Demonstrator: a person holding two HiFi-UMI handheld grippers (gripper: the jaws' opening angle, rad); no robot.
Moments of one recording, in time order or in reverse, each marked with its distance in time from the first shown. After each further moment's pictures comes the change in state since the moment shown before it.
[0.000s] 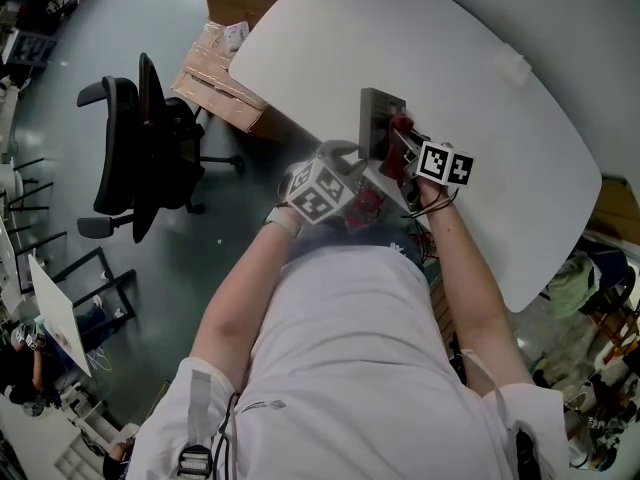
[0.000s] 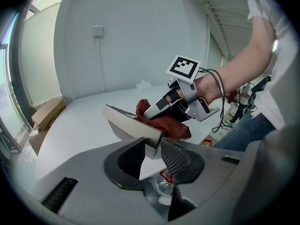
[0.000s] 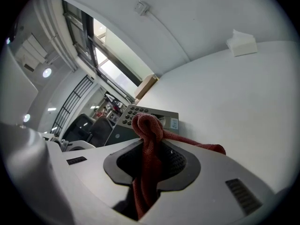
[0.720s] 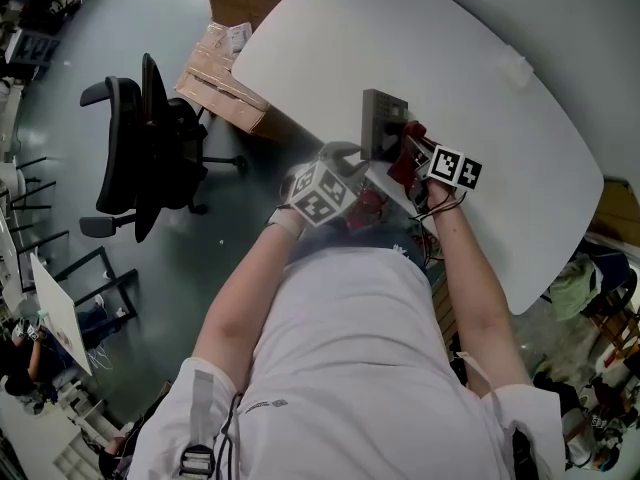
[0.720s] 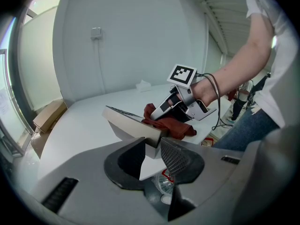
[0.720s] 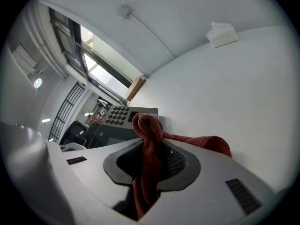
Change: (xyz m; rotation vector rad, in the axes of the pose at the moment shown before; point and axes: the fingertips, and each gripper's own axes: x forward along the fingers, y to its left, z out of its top) left arm -0.001 0.001 0.000 0.025 0.002 0.019; right arm -0.006 -0.039 -0.012 0.113 0.000 -0.054
